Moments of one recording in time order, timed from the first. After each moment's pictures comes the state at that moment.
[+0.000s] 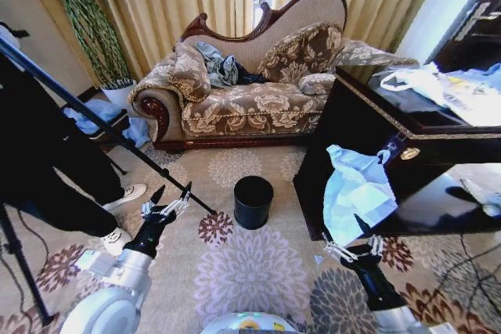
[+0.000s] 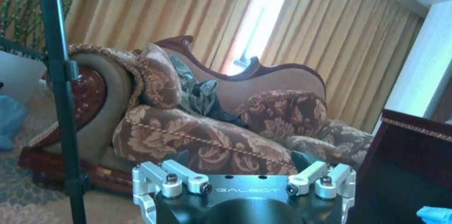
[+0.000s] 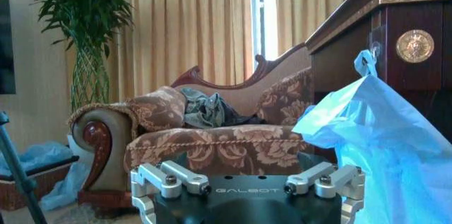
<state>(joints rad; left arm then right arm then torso) 1.77 -1.30 -0.75 -2.50 -0.72 0.14 0.04 -1.98 1.56 0.79 2.41 0.30 0.21 -0.39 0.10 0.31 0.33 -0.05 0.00</state>
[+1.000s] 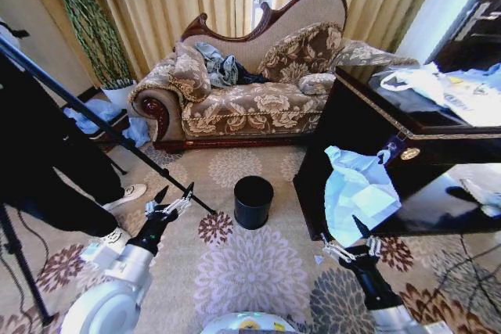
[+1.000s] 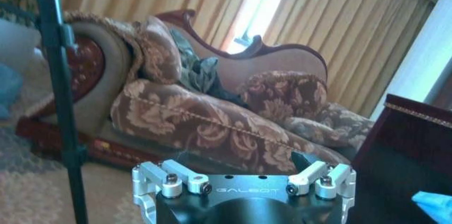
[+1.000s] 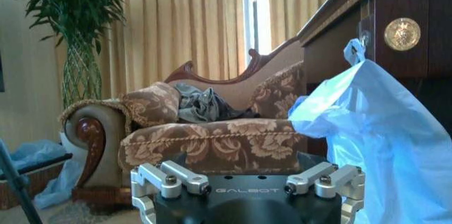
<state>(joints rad) 1.72 -1.24 -0.74 -2.46 -0.82 0.23 -0.01 -1.99 1.56 0.79 2.39 0.31 0.22 -0.38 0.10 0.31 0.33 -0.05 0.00</state>
